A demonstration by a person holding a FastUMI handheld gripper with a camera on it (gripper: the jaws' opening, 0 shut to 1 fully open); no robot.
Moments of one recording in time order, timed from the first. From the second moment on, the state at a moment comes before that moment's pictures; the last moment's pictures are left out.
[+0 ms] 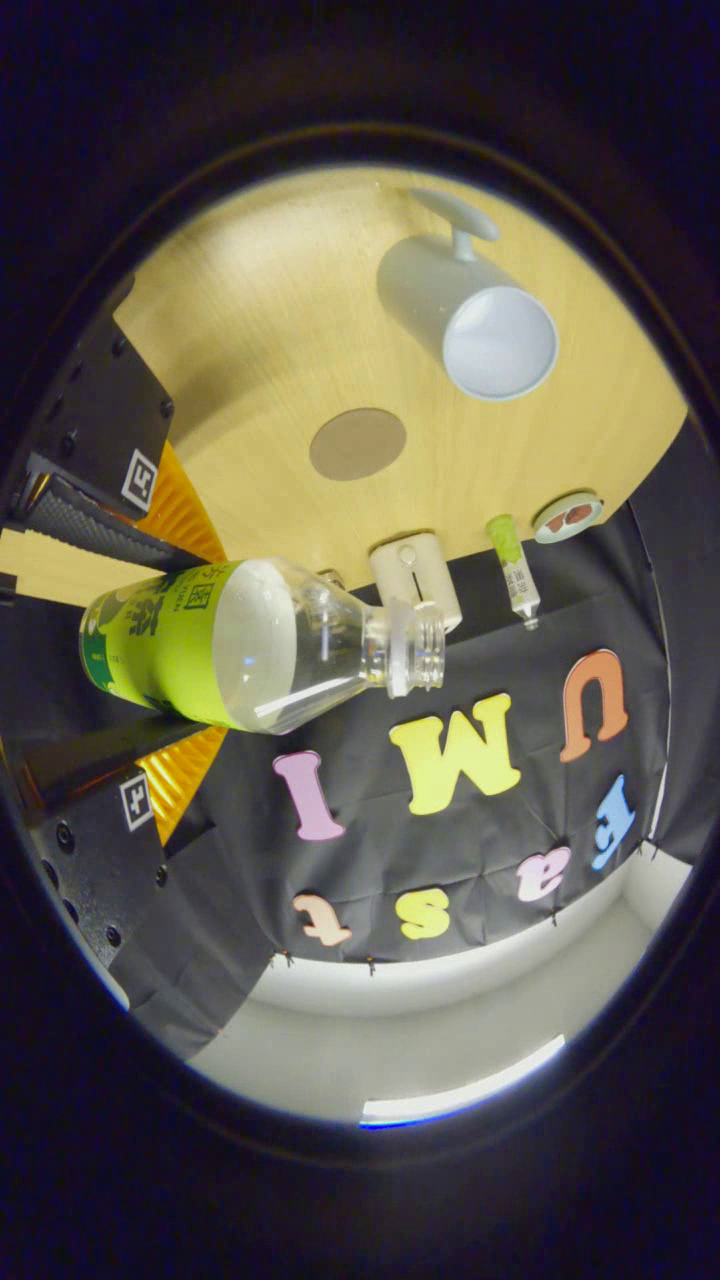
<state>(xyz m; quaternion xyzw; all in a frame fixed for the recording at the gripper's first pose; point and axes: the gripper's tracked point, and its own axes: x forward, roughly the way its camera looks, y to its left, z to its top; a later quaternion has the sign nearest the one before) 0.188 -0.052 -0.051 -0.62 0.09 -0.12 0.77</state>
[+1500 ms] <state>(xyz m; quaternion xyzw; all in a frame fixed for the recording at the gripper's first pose) 0.187 0.002 0.000 -0.77 -0.01 -0.15 0.63</state>
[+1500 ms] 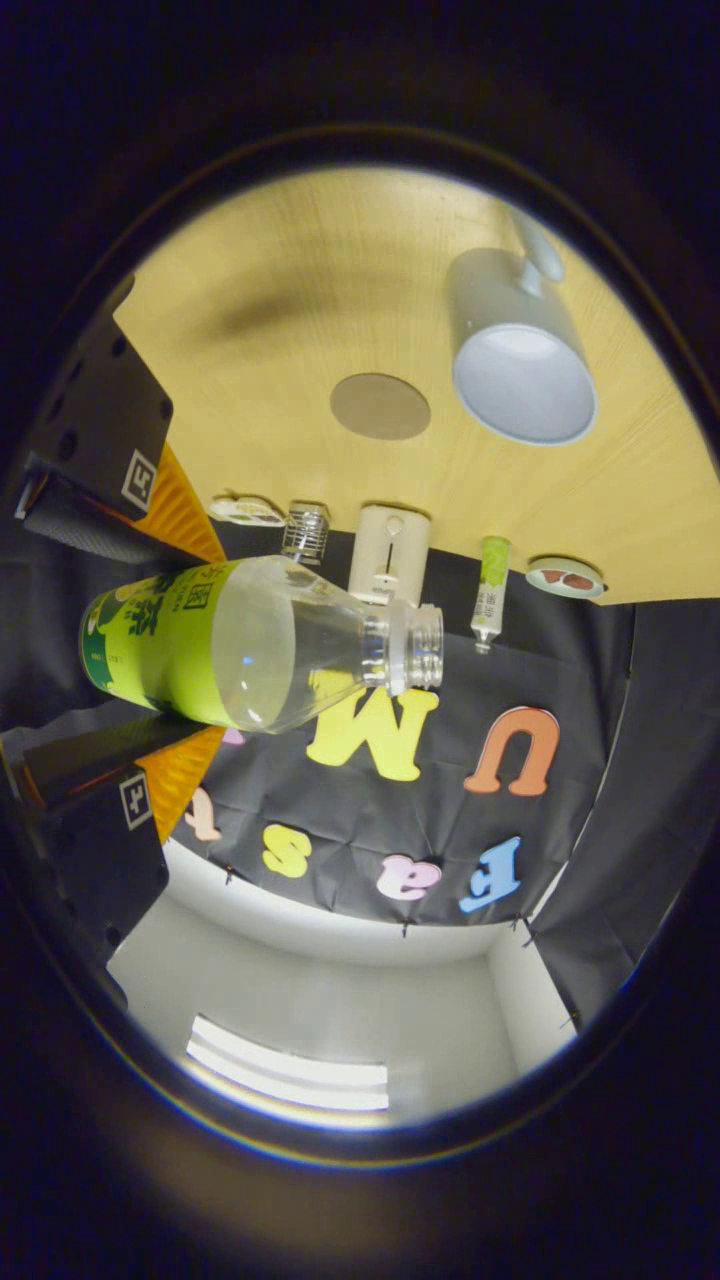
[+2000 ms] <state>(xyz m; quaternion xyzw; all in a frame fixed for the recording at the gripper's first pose) 0.188 0.005 0.016 -0.79 -0.02 -0.16 0.59</state>
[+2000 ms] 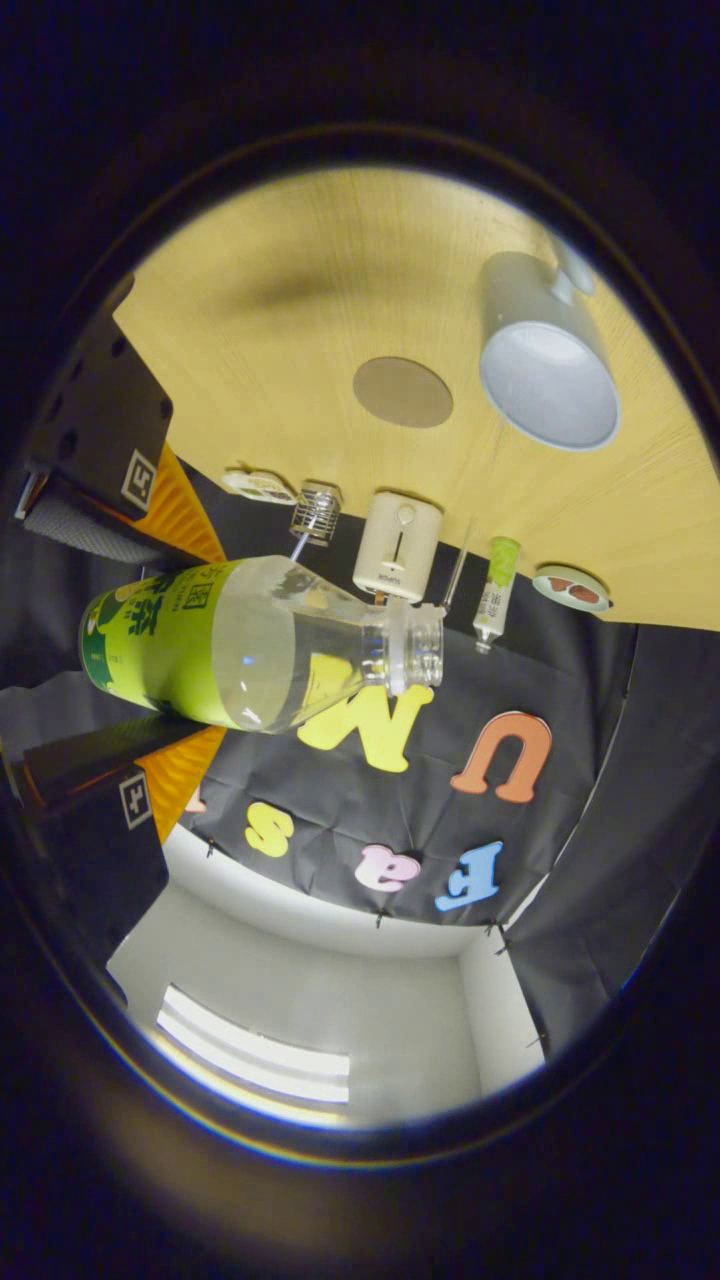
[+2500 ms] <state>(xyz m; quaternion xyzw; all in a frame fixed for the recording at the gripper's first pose) 0.187 0.008 0.021 -0.80 -0.04 -0.17 0.57</state>
